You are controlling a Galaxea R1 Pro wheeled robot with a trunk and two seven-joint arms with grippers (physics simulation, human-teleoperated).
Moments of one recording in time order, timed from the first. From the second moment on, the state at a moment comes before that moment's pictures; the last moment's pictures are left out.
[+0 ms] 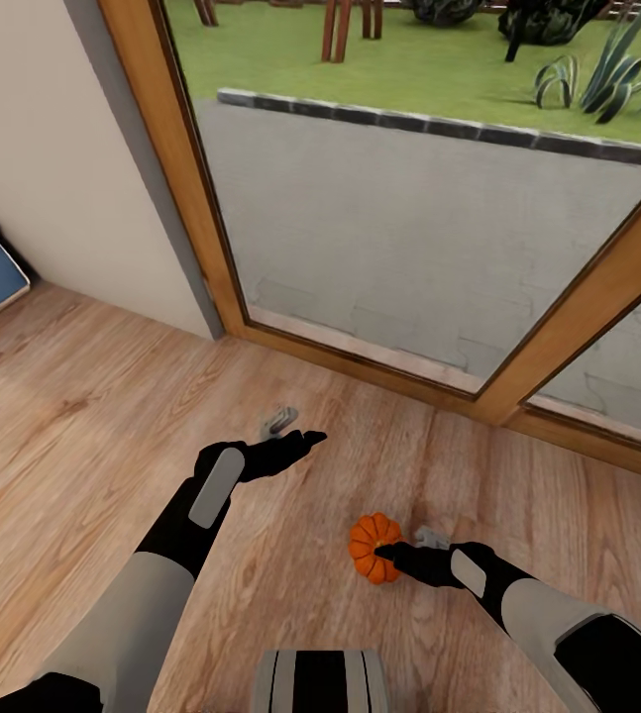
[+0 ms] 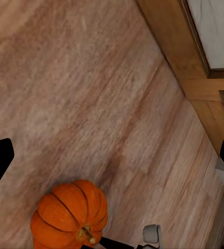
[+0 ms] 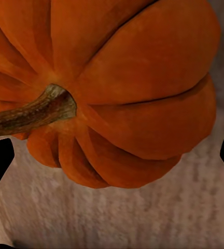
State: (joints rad) left arm -0.79 -0.14 -0.15 -0.97 0.84 0.71 0.10; right arm -0.85 -0.06 0.47 -0.08 -0.83 0.39 0.37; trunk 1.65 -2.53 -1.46
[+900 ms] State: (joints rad) left arm -0.79 -0.14 -0.15 -0.97 0.84 0.71 0.10; right arm -0.85 -0.06 0.47 -0.08 -0.83 0.39 0.37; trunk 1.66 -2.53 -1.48
